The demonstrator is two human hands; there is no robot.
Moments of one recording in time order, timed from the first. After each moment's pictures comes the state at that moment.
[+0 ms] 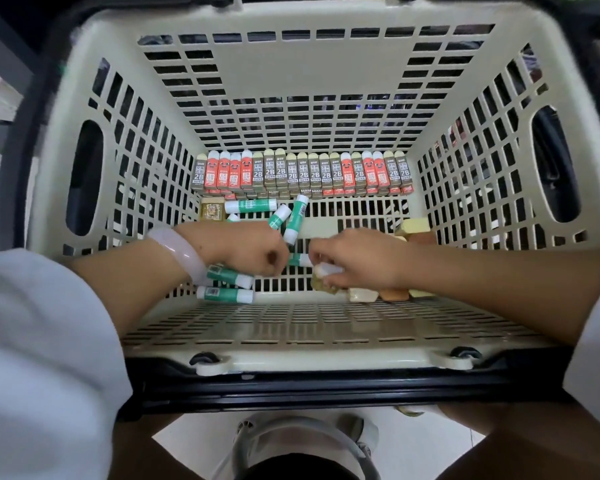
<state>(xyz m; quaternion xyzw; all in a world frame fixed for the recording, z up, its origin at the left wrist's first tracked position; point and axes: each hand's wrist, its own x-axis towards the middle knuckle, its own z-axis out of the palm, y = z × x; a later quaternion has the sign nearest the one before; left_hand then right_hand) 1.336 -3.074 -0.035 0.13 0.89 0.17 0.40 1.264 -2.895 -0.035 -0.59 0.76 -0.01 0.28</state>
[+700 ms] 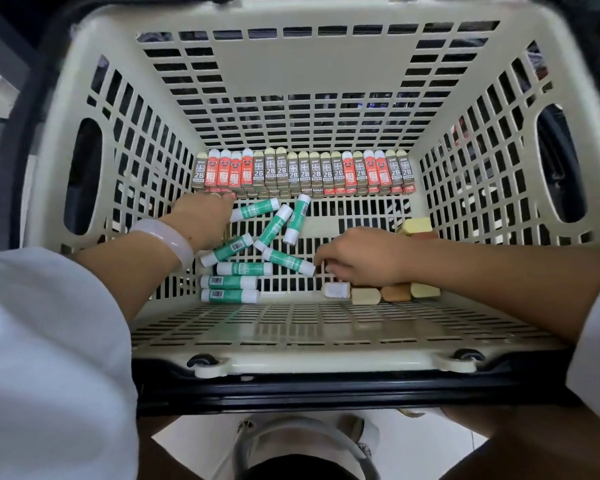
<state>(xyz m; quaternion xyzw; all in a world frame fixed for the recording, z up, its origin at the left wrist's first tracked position) 1.340 -3.117 -0.053 -0.13 0.93 -0.09 0.34 1.254 -2.898 -0.040 -0.60 0.74 0.03 0.31</state>
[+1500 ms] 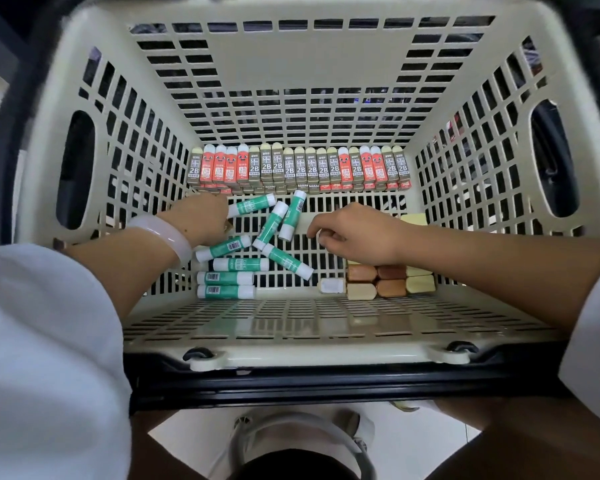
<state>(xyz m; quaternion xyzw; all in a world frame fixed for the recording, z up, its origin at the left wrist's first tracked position) 1.340 -3.119 -0.060 -0.19 0.93 0.03 0.33 1.246 -2.903 -0.032 -0.52 0.79 -0.08 0.31</state>
